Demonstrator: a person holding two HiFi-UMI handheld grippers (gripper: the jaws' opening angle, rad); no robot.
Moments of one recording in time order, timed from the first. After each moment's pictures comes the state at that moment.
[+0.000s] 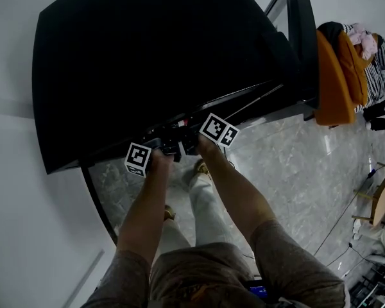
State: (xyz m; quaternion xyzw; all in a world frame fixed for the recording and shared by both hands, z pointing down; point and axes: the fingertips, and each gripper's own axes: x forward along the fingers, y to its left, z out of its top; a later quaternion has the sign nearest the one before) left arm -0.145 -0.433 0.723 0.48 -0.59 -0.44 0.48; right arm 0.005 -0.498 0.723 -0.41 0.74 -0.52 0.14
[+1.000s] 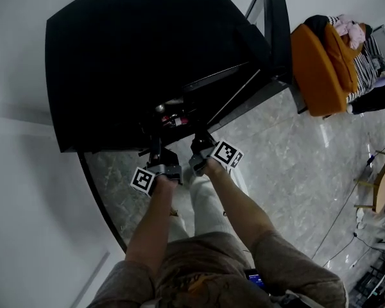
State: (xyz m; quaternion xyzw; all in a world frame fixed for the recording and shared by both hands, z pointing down) left arm -0.101 -0.337 0.707 0.48 -0.49 -0.48 0.55; right arm 0.049 -0.393 0.711 -0.39 0.69 -0.56 0.22
